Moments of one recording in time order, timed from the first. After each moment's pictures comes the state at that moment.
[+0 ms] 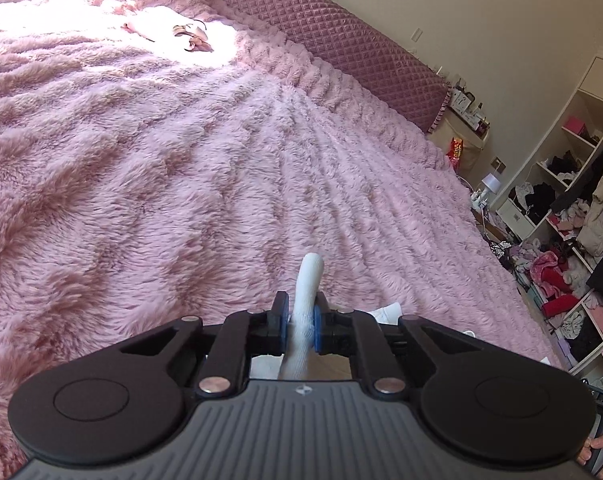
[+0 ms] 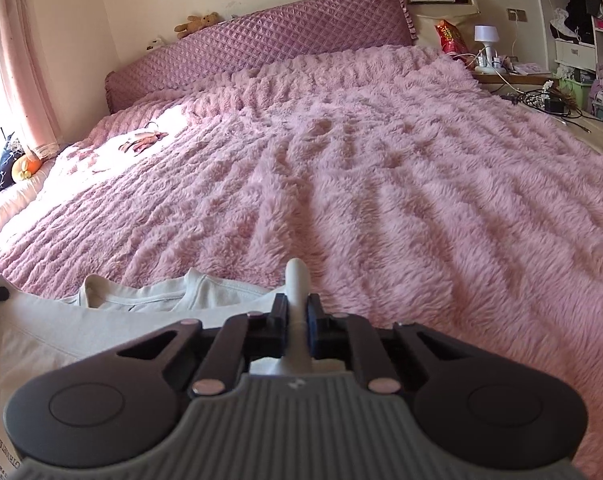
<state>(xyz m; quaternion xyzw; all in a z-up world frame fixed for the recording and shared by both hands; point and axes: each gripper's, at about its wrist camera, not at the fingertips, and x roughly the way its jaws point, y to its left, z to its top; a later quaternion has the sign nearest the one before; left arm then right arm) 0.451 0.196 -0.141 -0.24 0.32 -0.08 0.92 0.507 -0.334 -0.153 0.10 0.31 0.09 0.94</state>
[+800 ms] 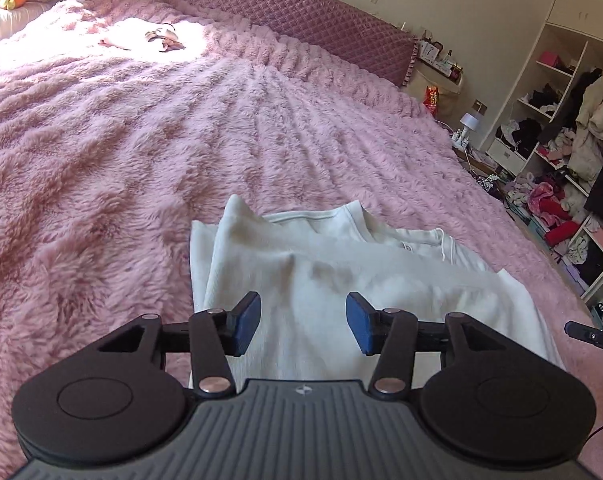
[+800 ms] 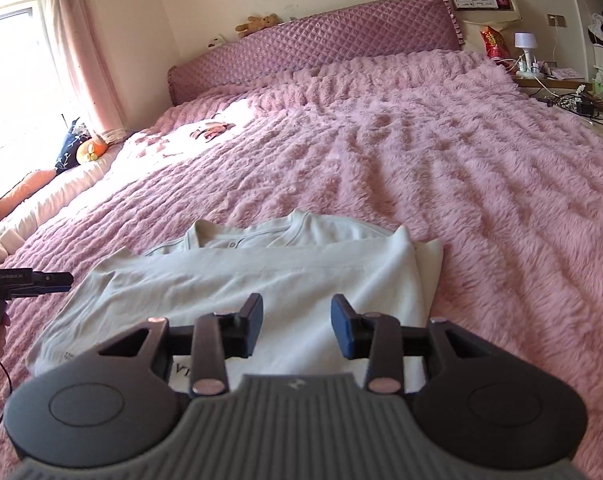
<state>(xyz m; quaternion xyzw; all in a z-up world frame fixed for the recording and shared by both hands) 0.324 0.167 -0.130 -0.16 0.33 -0.11 0.92 0.359 -0.317 -0.134 0.10 0.31 0.18 0.93</state>
